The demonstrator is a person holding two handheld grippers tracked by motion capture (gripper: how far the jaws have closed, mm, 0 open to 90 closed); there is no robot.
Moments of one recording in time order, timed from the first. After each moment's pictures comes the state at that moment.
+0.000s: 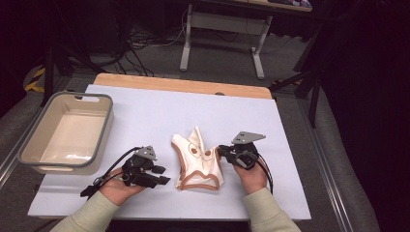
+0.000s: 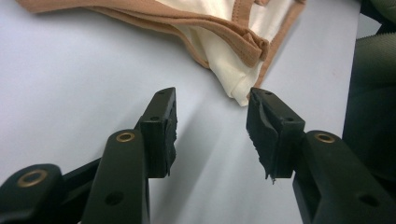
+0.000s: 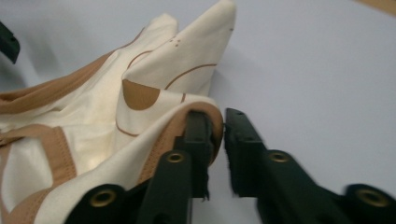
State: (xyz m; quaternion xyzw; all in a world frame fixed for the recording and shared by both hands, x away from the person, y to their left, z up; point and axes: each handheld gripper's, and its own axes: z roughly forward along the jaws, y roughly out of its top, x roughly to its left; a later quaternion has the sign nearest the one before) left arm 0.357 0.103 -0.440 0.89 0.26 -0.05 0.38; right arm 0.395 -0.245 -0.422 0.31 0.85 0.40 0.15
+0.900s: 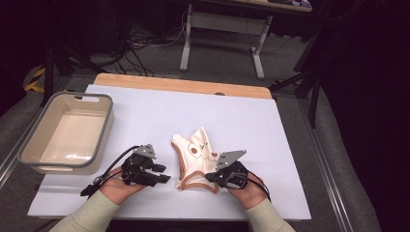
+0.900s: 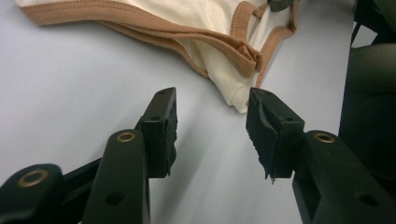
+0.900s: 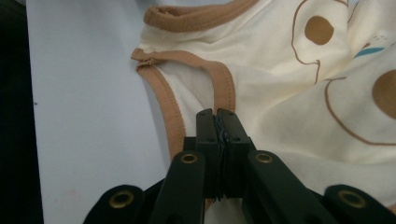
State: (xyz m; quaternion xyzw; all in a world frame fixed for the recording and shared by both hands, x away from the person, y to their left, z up) left arm 0.358 0.104 -0.436 0.88 0.26 -0.05 0.39; right arm 0.347 -0.207 -0.426 0.18 0.92 0.33 0.06
